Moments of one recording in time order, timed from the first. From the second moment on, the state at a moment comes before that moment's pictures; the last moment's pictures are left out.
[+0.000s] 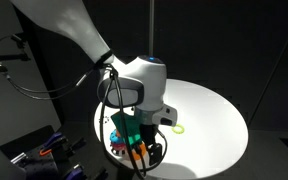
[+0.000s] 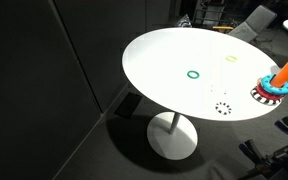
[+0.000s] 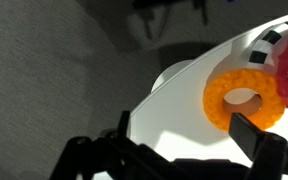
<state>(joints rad) -0.30 0.25 -0.26 -2.40 0.03 2.57 -0.30</state>
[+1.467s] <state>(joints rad) -0.41 0.39 -0.11 -2.40 0.19 2.64 -0.42</state>
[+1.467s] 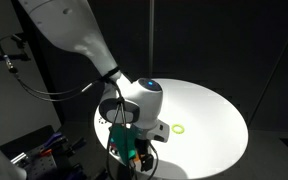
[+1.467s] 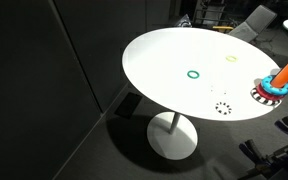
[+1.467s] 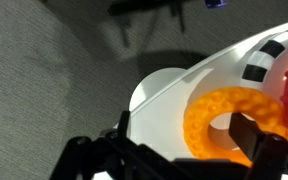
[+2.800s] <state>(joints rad) -0.42 0.38 -0.11 -2.38 0.19 2.64 -0.42</state>
